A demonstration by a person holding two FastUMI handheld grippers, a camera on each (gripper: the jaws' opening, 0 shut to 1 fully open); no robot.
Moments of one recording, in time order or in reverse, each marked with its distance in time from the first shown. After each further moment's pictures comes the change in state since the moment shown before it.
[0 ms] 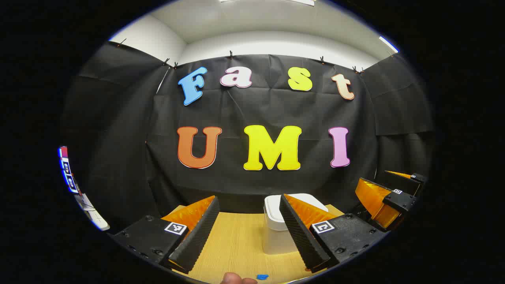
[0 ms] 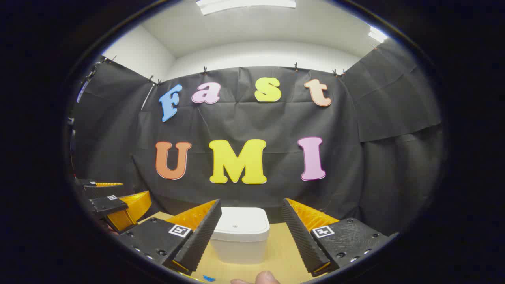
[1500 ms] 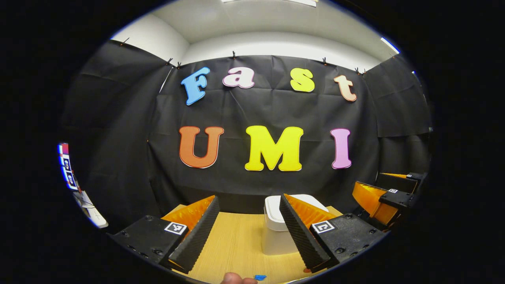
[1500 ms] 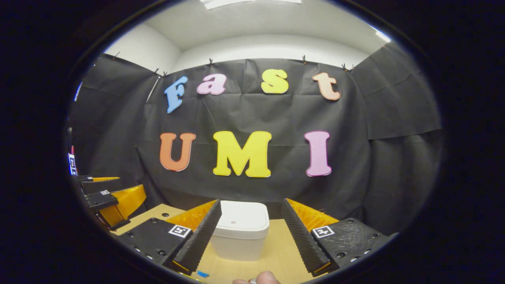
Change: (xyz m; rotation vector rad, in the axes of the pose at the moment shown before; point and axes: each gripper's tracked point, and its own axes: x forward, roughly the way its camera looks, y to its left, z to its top) left arm 0.000 -0.007 -0.006 -0.009 0.000 0.005; right arm 0.020 -0.008 -0.013 -0.043 0.078 0.054
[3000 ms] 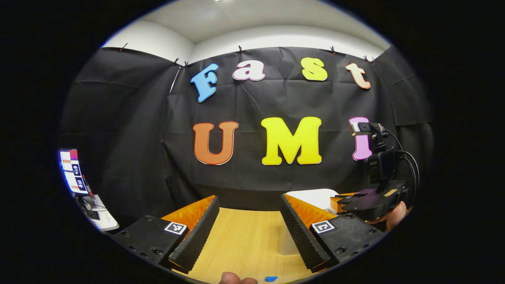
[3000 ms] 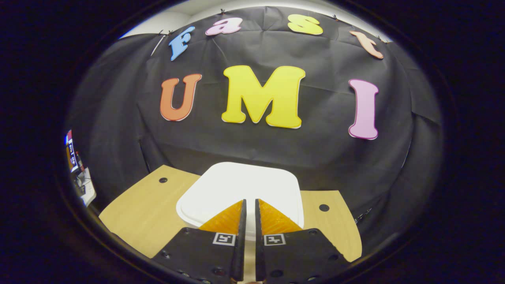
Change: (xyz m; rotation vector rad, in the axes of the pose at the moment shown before) left arm 0.026 0.031 -0.018 0.047 0.040 0.150; right arm 0.174 0.030 -0.132 -0.085 0.406 0.120
